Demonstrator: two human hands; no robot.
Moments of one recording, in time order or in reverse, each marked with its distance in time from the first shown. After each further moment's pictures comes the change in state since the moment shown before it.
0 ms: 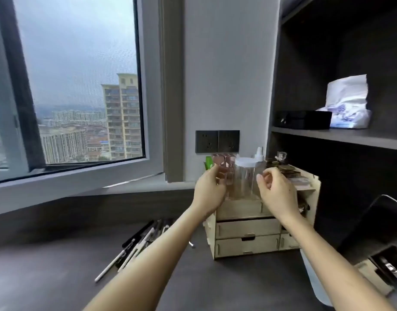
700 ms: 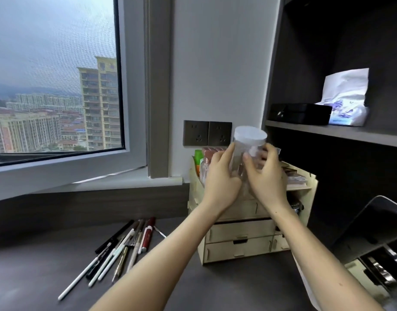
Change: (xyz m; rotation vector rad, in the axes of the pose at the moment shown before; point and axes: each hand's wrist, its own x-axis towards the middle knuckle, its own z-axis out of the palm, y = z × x) left_hand 0.026 0.001 0.032 -0.197 0.006 0.174; right_hand 0.020 -0.033 0.015 0.271 0.143 0.036
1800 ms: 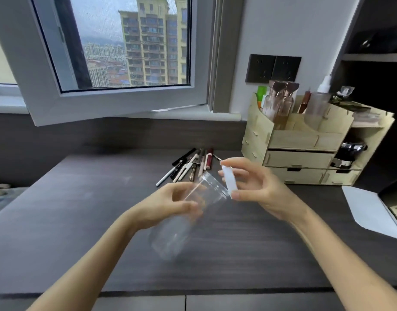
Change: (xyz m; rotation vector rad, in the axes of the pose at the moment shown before) left_hand -0.233 -0.064 -0.205 -0.247 -0.423 -0.499; right_hand -0.188 -0.064 0.010 0.751 -1.120 0.172
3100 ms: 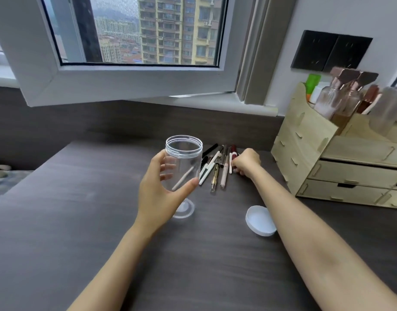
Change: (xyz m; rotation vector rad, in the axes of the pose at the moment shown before) left_hand 0.030 -0.056 -0.051 0.277 0.886 0.253; right_hand 0.229 0.170 -0.033 -0.684 0.600 0.716
